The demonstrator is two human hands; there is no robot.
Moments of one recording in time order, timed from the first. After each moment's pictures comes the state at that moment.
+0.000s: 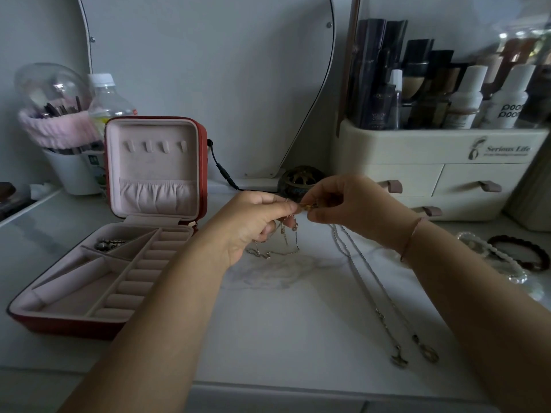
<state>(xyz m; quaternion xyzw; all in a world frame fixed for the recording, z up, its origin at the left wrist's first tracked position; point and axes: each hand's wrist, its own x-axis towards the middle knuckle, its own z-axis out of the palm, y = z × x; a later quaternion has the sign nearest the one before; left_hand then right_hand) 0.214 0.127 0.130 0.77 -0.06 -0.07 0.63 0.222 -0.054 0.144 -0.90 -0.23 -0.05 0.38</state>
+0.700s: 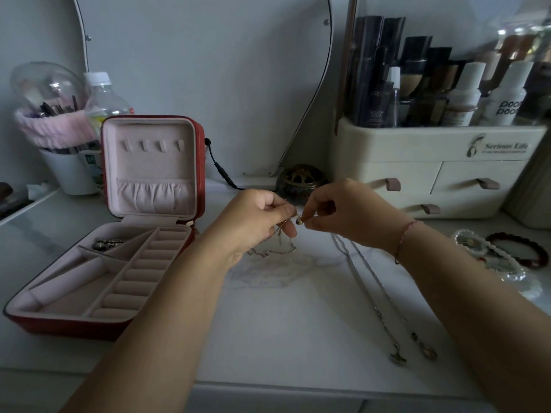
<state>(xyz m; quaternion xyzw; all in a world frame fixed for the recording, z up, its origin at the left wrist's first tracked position) 0.213 0.124 0.125 0.82 -0.08 -0.04 0.57 0.224 -0.053 0.137 -0.93 -0.25 -0.10 0.23</state>
